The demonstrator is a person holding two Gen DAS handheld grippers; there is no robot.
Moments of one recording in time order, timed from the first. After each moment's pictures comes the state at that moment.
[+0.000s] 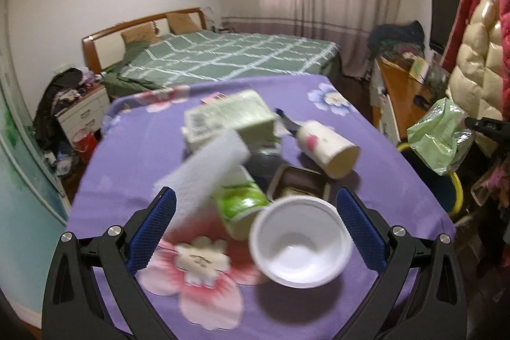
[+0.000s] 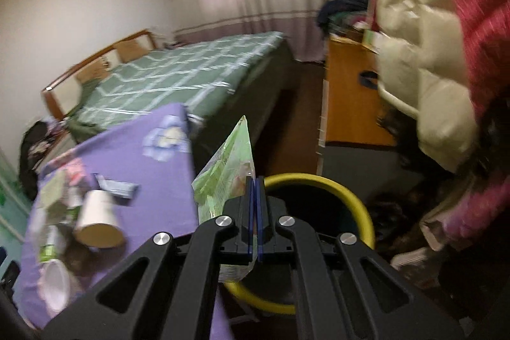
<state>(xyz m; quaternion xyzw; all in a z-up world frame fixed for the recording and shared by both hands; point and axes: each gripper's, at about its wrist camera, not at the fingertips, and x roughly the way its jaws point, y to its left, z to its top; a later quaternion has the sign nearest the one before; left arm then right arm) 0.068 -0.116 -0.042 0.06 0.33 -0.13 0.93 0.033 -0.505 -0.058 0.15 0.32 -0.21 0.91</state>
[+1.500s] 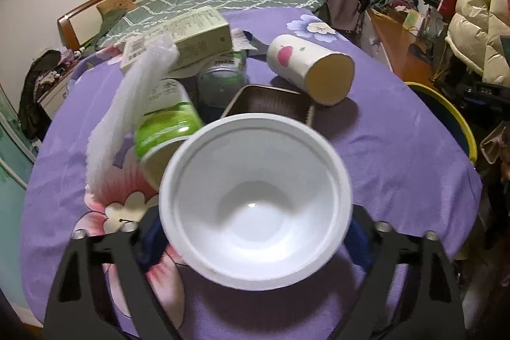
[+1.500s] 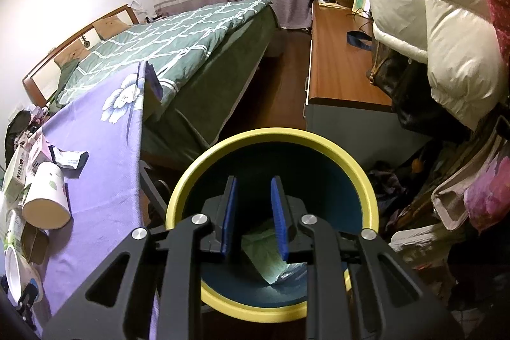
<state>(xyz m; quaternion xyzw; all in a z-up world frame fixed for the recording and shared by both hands) 0.095 -0.157 -0.132 0.09 0.42 -0.15 0.89 0.054 -0.516 -0.112 0.17 0.37 -0.20 0.89</state>
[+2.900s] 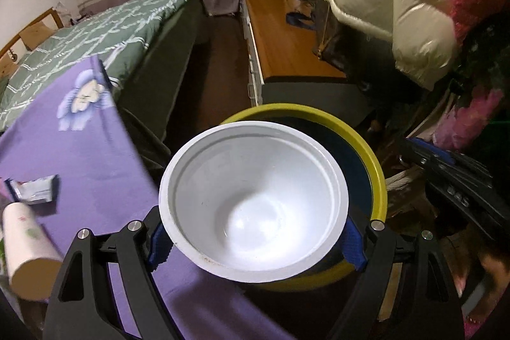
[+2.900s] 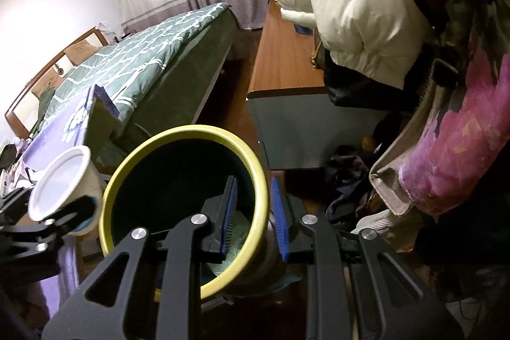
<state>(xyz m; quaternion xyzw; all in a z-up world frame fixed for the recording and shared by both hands) 0.126 -0.470 -0.125 0.18 0.42 -0.38 0.81 -0.019 -0.602 -0.131 0.22 0.36 -0.26 0.87</state>
